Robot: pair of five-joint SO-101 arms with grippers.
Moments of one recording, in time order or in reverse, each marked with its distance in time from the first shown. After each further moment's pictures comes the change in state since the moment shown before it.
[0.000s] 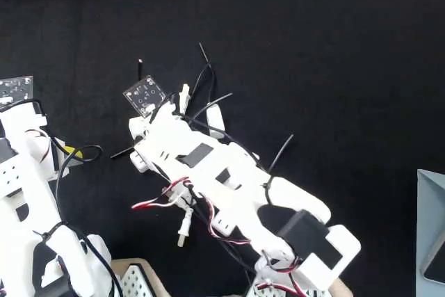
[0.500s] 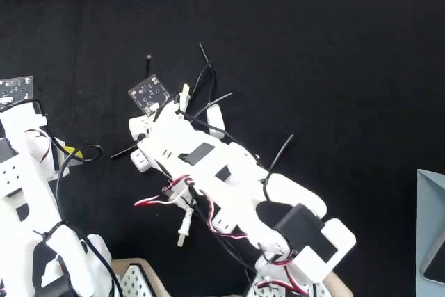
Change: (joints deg) left arm 0.0 0.0 0.0 0.0 0.0; right arm 1.4 2.8 0.7 -2.8 0.0
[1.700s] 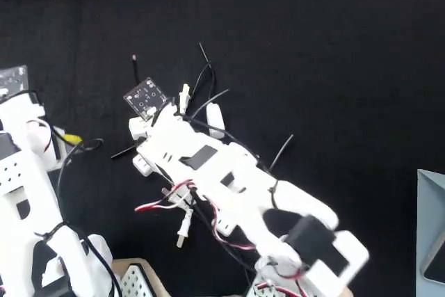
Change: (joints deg) left arm 2.9 0.0 -4.1 0.0 7.1; right arm -1.1 -8.7 2.1 4.6 2.6
